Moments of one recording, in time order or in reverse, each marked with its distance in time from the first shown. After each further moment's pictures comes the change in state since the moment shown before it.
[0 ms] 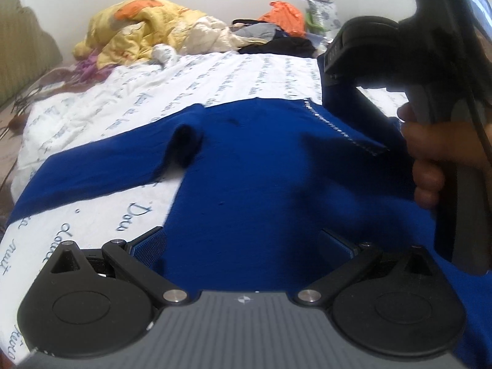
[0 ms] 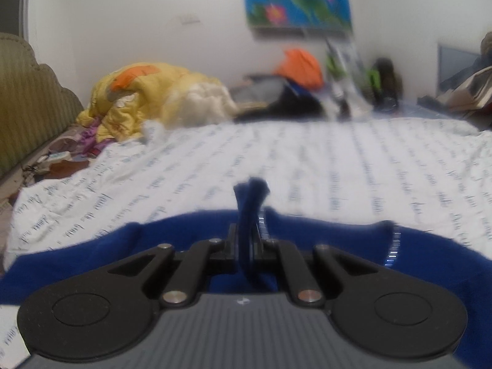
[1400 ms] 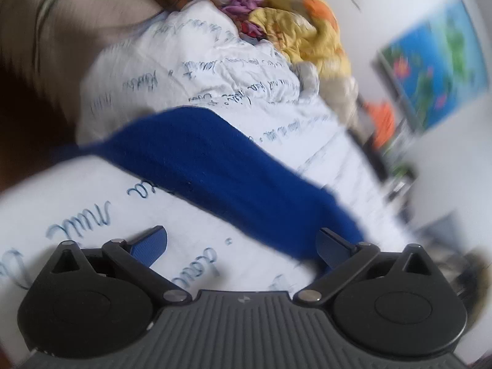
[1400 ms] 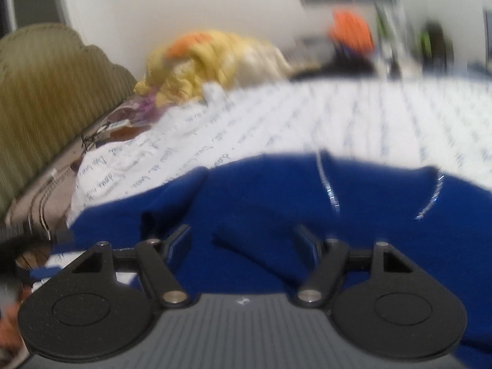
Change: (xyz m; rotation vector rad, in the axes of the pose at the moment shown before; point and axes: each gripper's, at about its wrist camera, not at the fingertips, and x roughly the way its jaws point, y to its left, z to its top) left arm 0.013 0.233 0.000 -0.905 -0.015 -0.178; right arm -0.055 -0.009 -0.035 -0.026 0.121 0.218
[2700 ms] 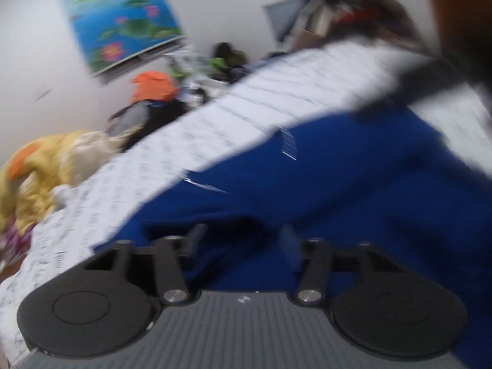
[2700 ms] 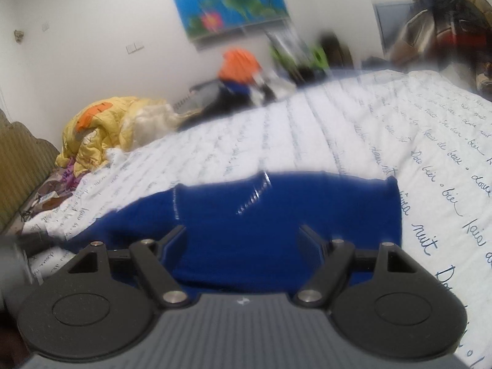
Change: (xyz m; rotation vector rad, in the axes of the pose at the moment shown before) left arm 0.029 -0.225 -0.238 1.577 -0.055 -0.147; right arm -0.098 -0.120 -0.041 0.269 -0.151 -0.267
